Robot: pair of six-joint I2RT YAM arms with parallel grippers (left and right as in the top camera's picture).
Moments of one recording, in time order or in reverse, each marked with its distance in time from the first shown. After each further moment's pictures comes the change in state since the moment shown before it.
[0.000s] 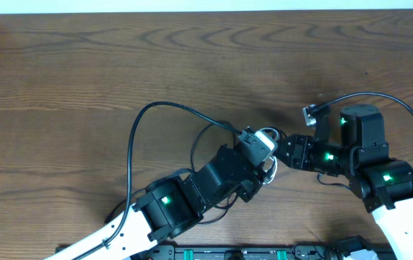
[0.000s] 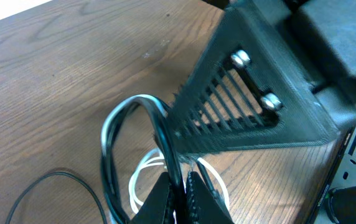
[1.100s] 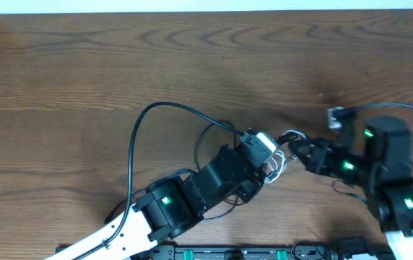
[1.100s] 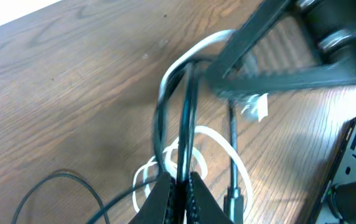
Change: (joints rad) left arm 0.000 0.000 0.000 0.000 0.001 0.031; right arm -0.125 -0.169 -0.001 -0.058 0.032 -0.006
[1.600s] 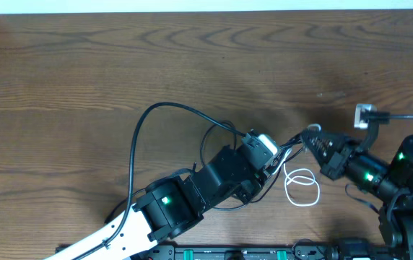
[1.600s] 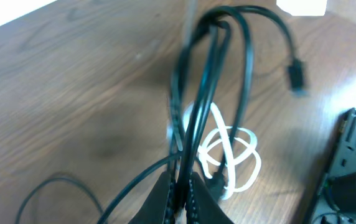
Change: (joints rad) left arm 0.000 0.000 0.000 0.000 0.033 0.032; right arm -0.071 -0.128 -0.002 0.188 -0.068 0.027
